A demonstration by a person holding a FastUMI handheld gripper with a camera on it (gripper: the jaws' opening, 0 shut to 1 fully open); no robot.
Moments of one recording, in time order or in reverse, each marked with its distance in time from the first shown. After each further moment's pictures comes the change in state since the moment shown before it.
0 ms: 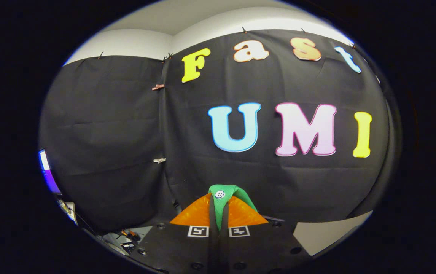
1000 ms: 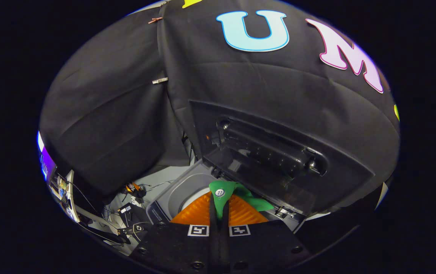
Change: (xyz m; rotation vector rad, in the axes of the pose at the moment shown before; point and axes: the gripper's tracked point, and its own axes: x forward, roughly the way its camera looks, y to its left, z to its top) arm 0.134 -0.023 -0.267 -0.030 0.596 0.079
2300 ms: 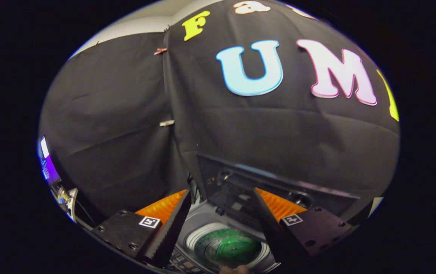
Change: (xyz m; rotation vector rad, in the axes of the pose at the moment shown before) arm -0.044 -0.009 0.102 0.050 -0.458 0.026
